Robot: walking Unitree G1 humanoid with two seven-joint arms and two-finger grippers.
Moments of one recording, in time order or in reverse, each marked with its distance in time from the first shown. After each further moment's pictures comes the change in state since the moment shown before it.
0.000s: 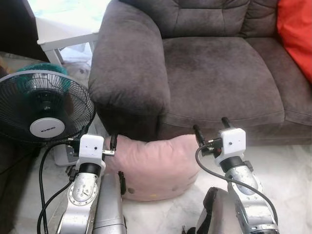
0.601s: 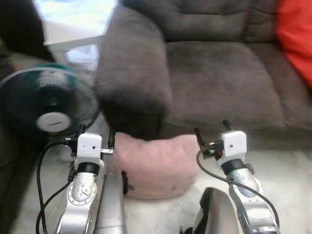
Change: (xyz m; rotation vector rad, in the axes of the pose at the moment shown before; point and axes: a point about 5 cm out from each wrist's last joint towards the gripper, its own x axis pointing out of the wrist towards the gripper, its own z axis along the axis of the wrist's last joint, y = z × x) left arm 0.000 0.008 0.000 0.006 -0.004 0.046; right arm 0.003 0.001 0.003 0.003 -0.012 0.006
